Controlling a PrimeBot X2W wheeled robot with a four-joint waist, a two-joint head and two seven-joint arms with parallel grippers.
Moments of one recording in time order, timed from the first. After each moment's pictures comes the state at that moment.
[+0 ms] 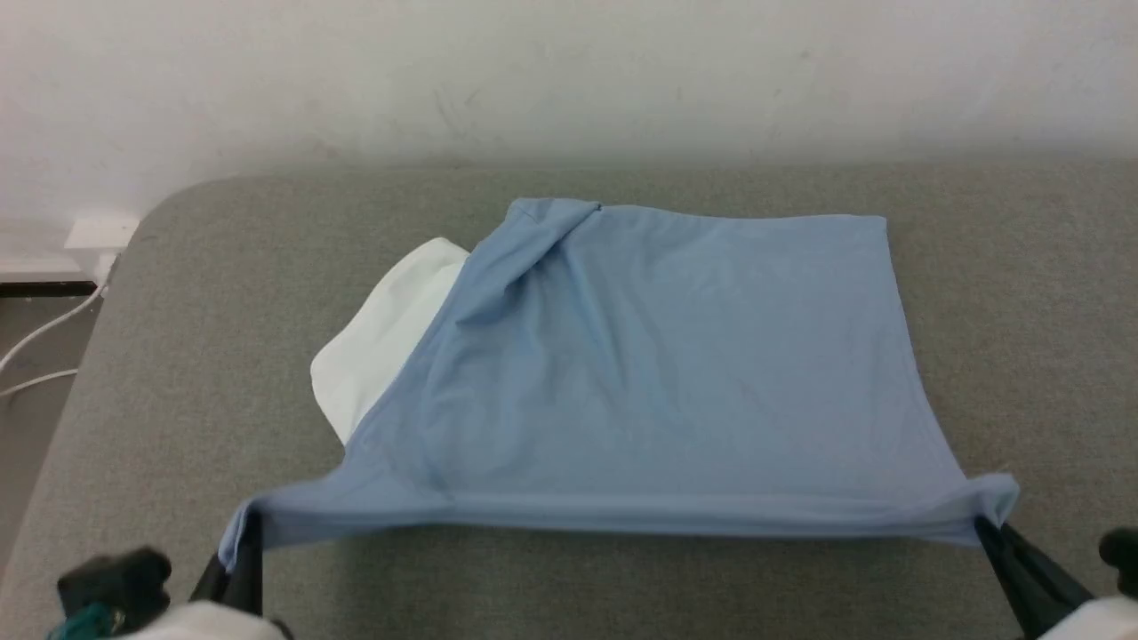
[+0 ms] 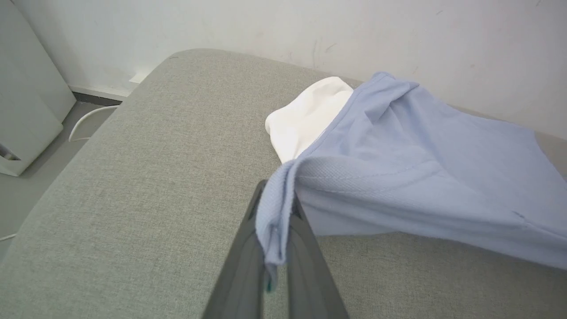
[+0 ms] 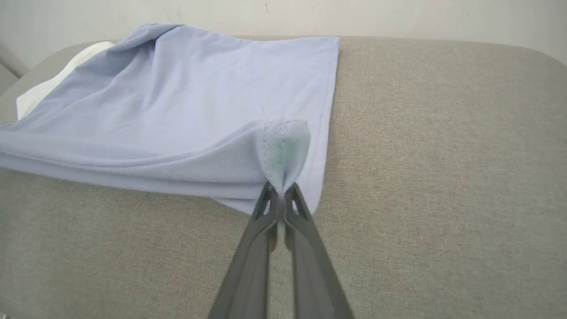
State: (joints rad) left arm 0.30 0.50 -0.19 -0.37 -0.62 0.45 0.12; right arm 0.34 -0.24 -0.10 -0.34 0.36 0.14 0.35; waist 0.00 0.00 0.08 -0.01
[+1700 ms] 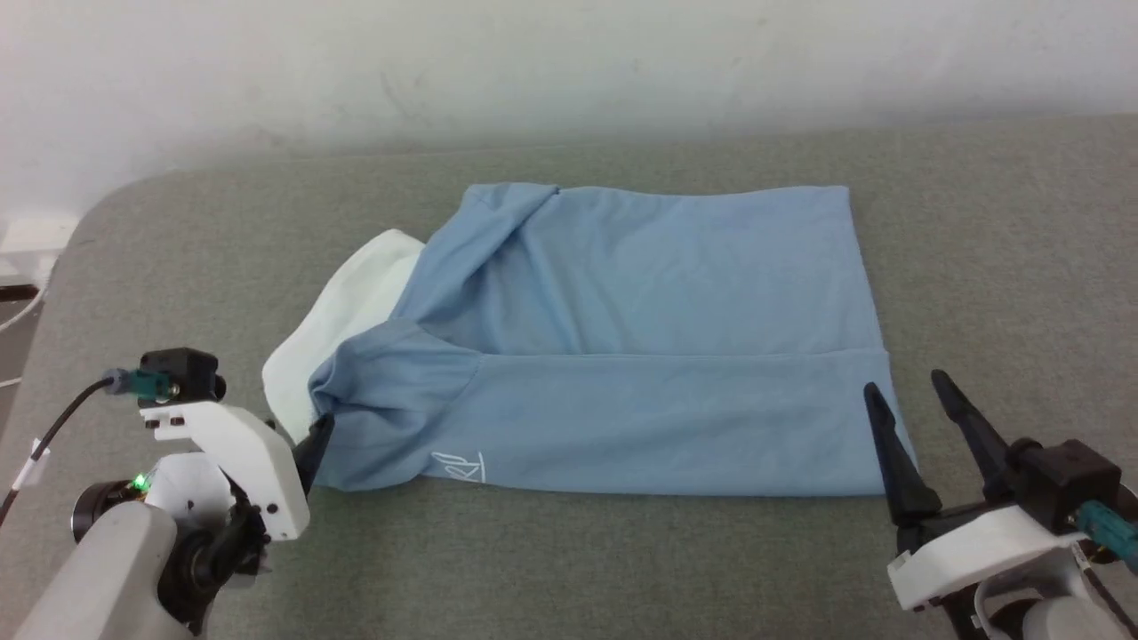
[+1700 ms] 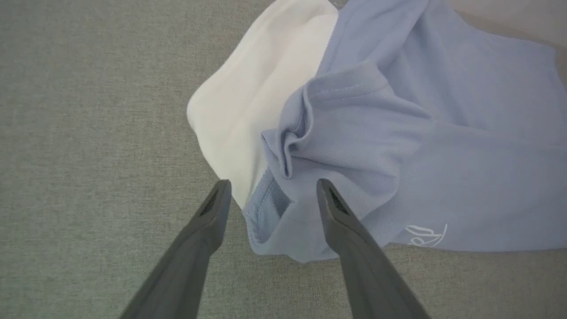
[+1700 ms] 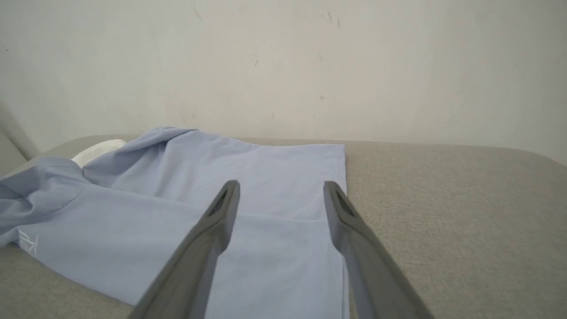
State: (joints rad) left arm -0.28 0.53 -0.33 0.22 -0.80 0.13 0.44; right arm 0.00 -0.16 0.05 0.04 0.22 0.13 -0.13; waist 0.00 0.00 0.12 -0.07
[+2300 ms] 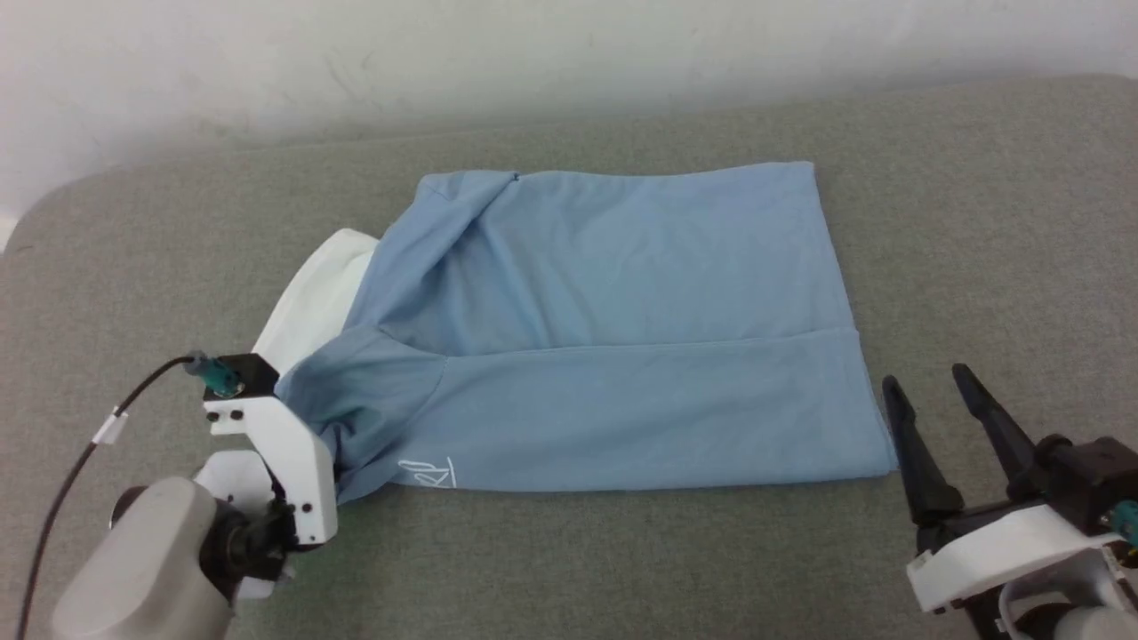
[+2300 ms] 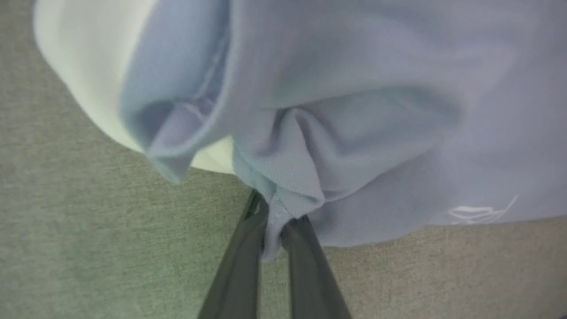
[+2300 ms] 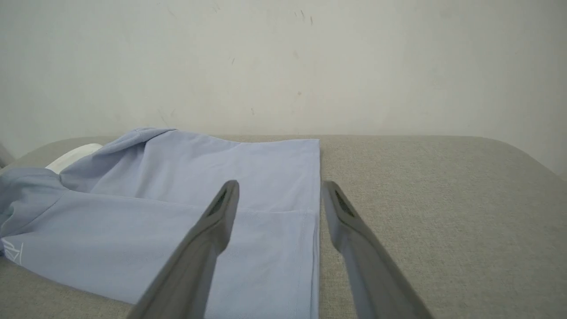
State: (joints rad) left arm -0.40 0.49 -0.46 0.44 -0.81 0.08 0.66; right arm 0.05 -0.14 0.01 -0.11 0.22 0.13 -0.03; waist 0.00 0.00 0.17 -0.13
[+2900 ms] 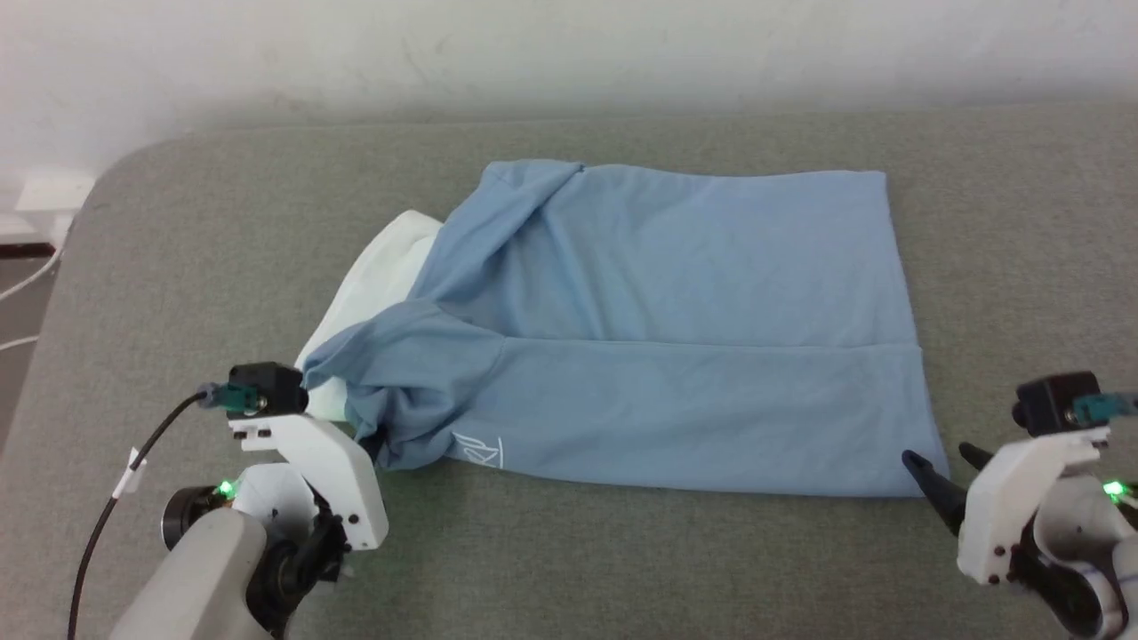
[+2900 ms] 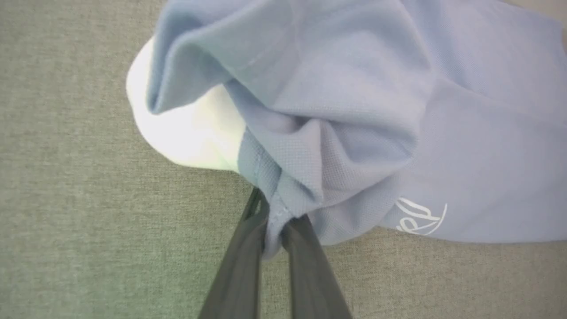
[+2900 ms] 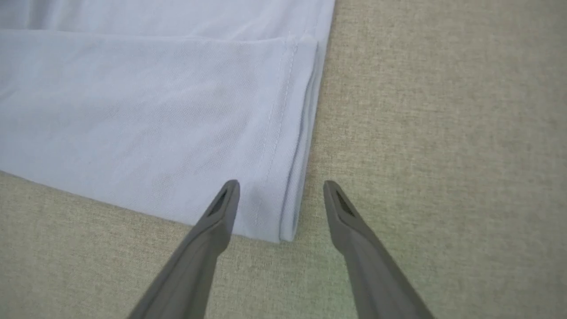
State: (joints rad) left arm -0.31 0.42 -0.42 0.28 -0.78 0.14 0.38; right arm -0.12 -0.34 0.05 0.18 0.46 0.13 0.53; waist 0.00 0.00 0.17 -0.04
